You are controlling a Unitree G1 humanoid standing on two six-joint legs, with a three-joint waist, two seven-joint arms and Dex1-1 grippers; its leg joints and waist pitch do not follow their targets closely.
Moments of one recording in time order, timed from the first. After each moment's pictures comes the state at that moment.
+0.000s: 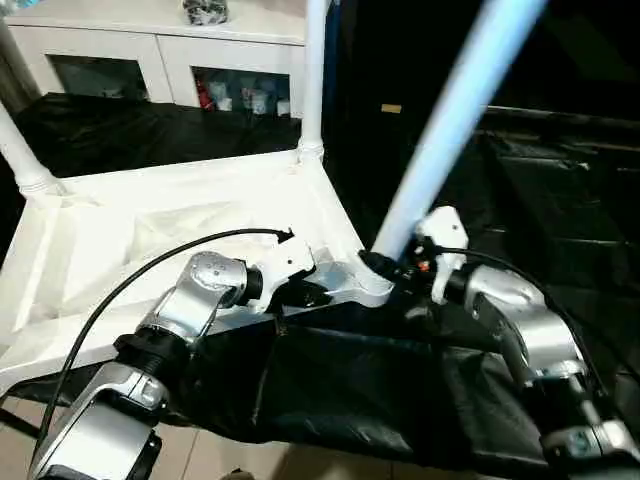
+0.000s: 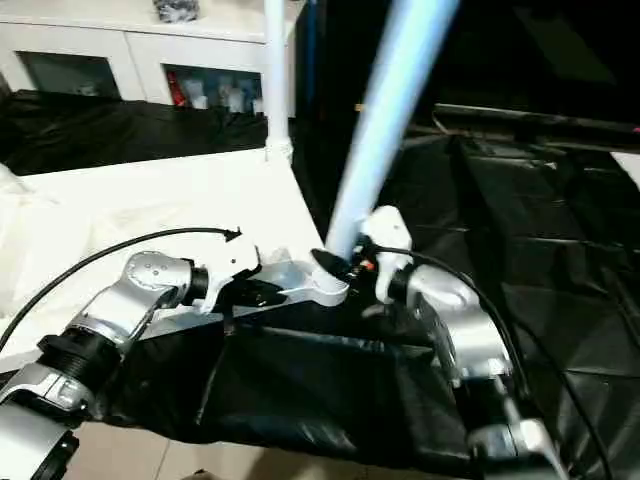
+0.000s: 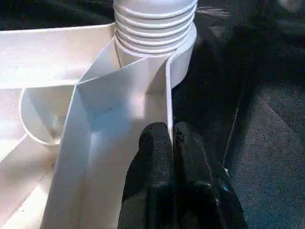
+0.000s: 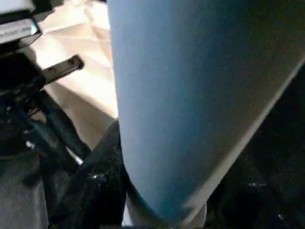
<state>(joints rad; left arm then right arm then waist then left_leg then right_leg) -0.63 0.35 -0.36 0.62 0.01 0.10 -1.08 -0.47 -0.33 0.15 0.35 0.18 0.23 0.85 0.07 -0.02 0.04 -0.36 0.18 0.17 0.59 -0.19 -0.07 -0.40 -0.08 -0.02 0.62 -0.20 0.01</state>
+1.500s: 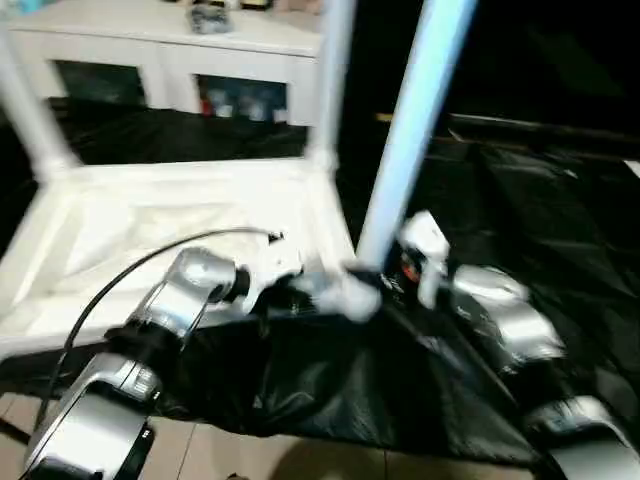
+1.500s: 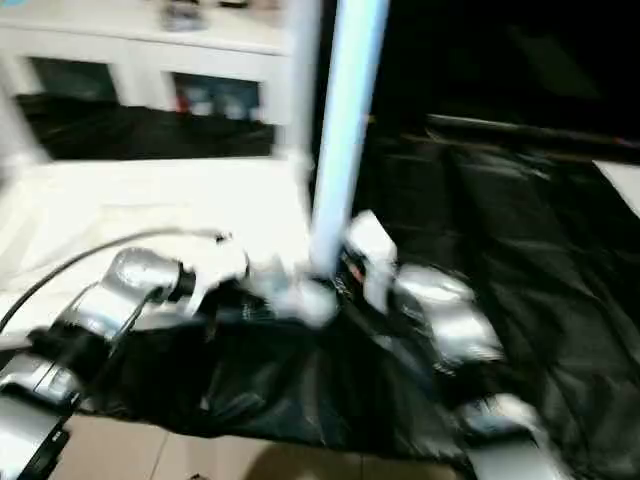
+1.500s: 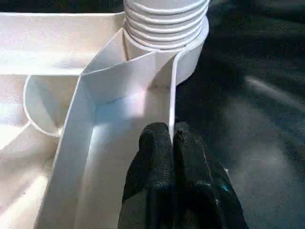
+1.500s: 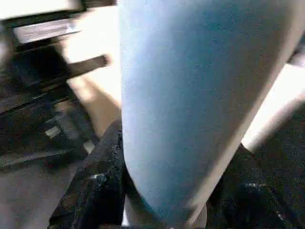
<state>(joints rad) -0.68 0.34 -0.34 0.70 0.06 0.14 -1.08 -0.55 -0.24 0.14 0.60 0.15 0.05 0.83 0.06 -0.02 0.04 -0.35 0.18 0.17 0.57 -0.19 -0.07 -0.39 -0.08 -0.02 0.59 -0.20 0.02</state>
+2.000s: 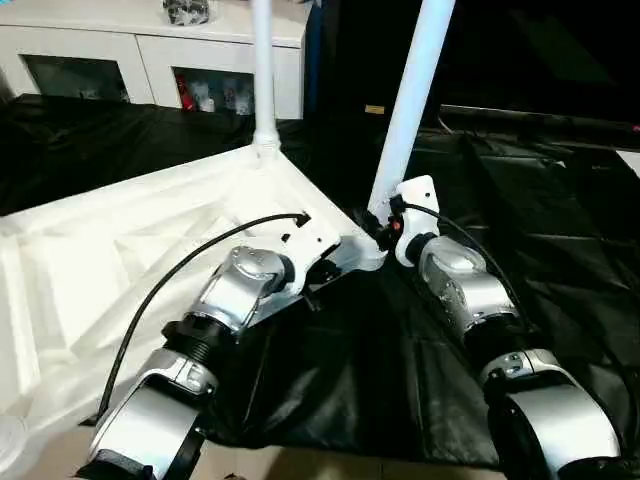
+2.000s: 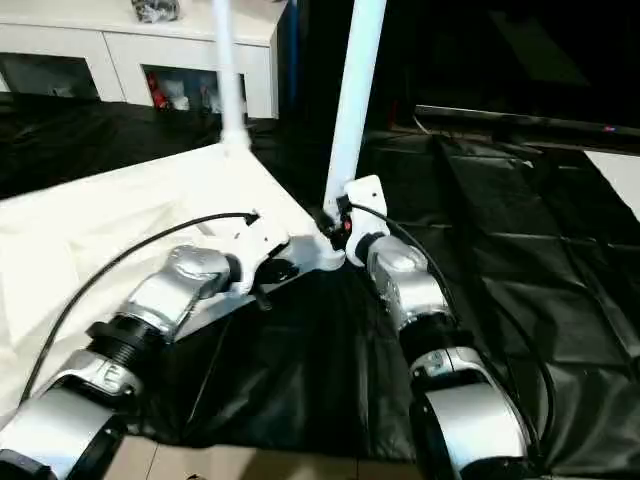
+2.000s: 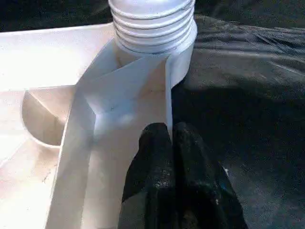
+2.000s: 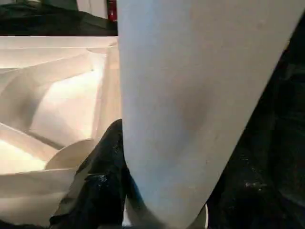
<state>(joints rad) -0.71 0.14 -0.29 0.67 0.11 0.34 -0.71 -0.74 -0.10 0.03 0.89 0.12 0.05 0.39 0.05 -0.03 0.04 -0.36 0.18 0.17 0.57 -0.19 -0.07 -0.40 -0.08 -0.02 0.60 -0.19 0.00</state>
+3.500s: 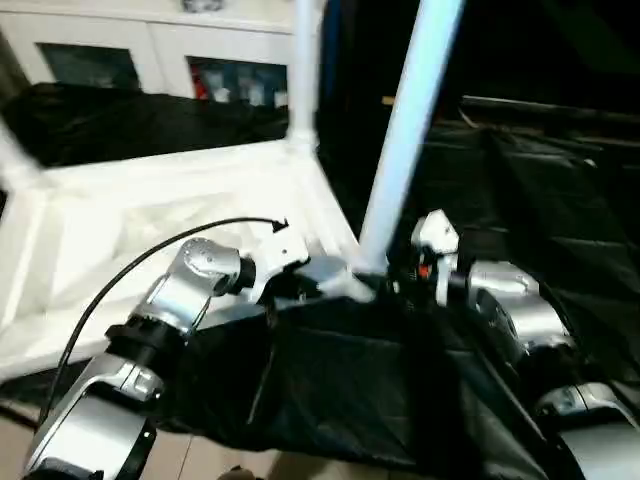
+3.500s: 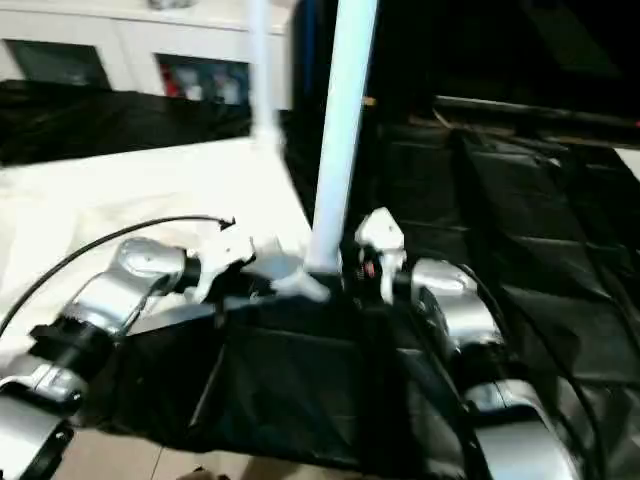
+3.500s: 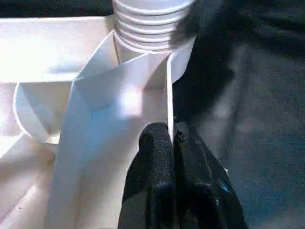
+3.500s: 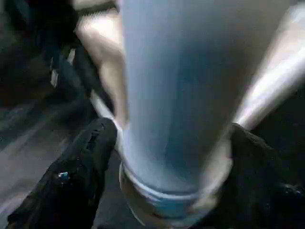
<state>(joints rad) -0.65 0.37 -0.35 0.56 0.04 0.17 -1.20 -0.54 -0.31 0.16 0.70 0.11 -0.01 1.10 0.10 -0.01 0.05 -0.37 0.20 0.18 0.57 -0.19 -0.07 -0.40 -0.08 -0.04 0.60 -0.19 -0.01</state>
